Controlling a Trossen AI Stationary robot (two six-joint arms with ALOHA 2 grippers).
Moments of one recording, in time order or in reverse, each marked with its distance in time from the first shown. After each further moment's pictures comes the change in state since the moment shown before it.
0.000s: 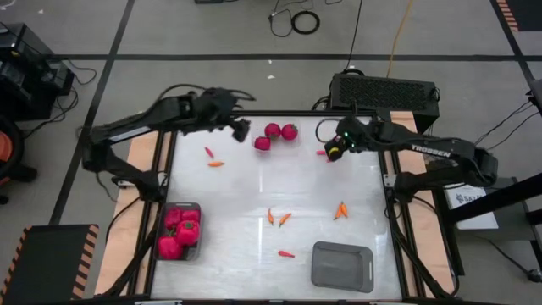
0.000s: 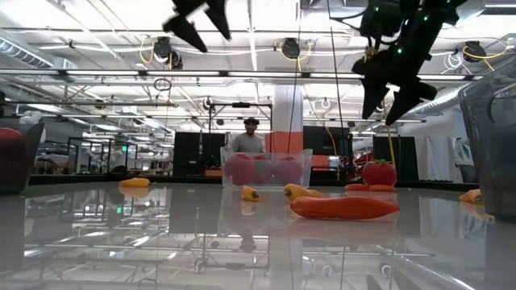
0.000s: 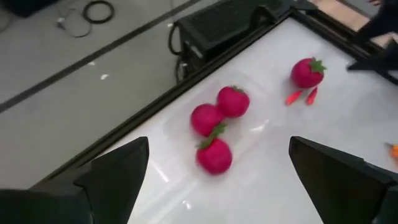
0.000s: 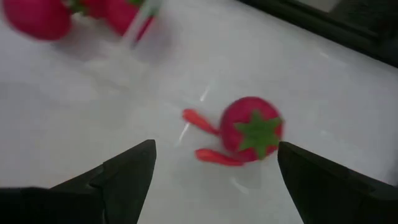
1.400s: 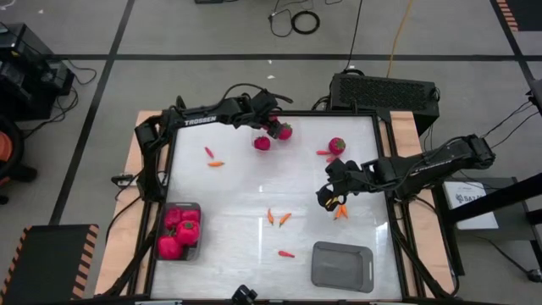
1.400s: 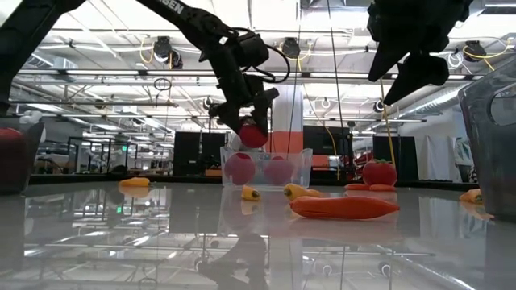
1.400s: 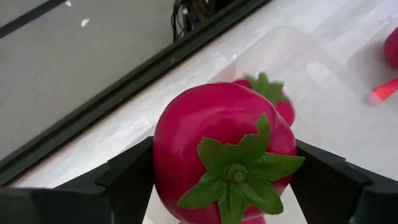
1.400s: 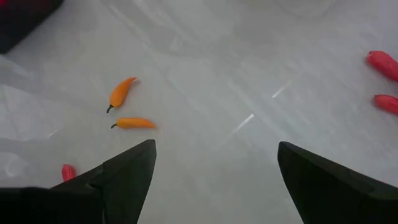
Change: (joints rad) left arm 0.181 0.523 0.000 0.348 0.180 0.048; right arm 0.630 0.026 0.000 0.093 0.026 0.298
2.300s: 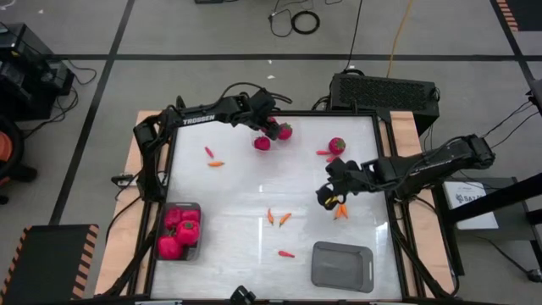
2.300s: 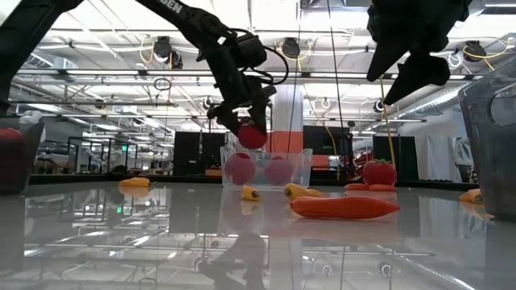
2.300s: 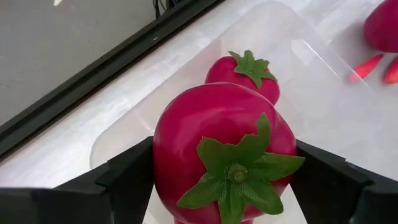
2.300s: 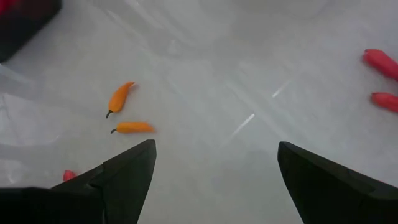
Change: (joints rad) left arm 0.015 -0.010 -0.001 -0.049 0.100 -0.003; right arm -0.005 0.000 0.001 -0.001 0.008 0.024
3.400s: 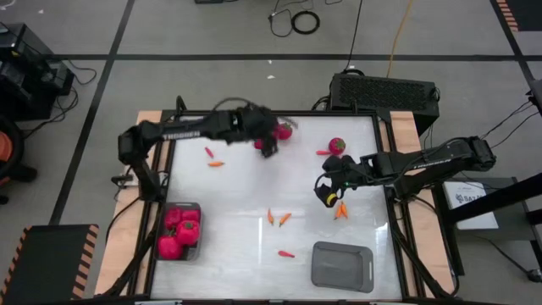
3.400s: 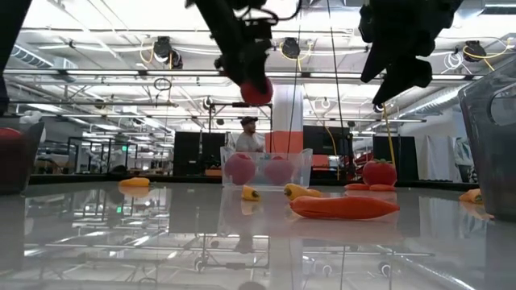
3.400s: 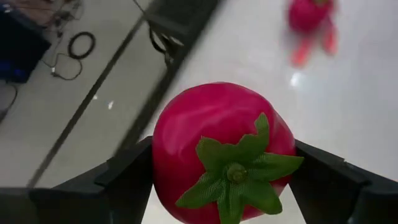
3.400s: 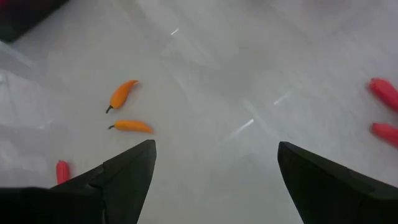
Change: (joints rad) left arm -0.231 -0.167 0.005 -0.046 -0.274 0.342; right arm -0.080 0.000 0.000 0.040 -0.078 -0.182
